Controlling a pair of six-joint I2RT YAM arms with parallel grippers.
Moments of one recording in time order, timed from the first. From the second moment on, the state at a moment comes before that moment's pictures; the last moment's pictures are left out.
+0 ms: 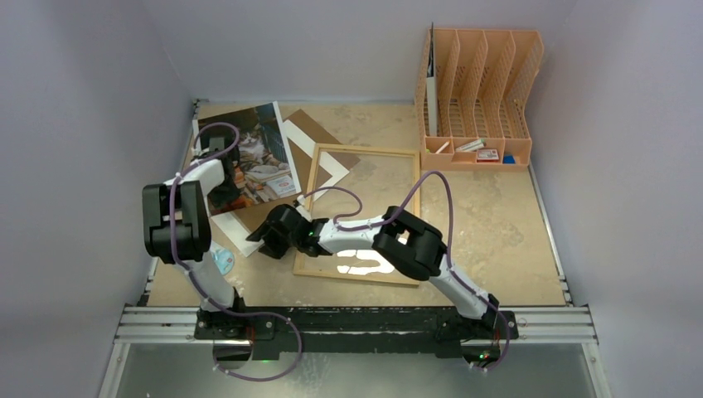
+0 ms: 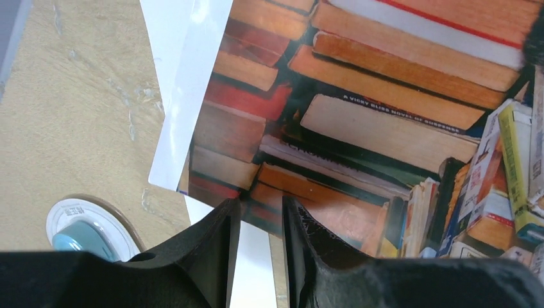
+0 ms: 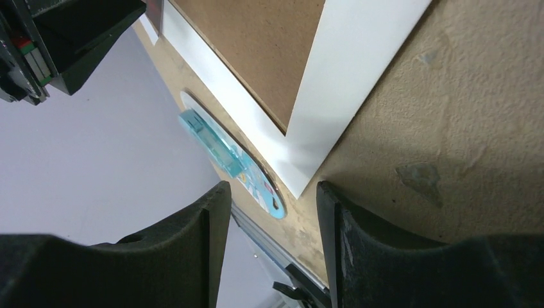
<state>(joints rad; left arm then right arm) 0.11 1.79 1.11 -0.55 -0.41 -0.48 1.16 2.32 1.60 0.05 0.05 1.69</state>
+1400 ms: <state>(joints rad) 0.13 1.88 1.21 -0.65 -0.46 -0.47 1.16 2.39 1.38 0.76 0.09 1.36</state>
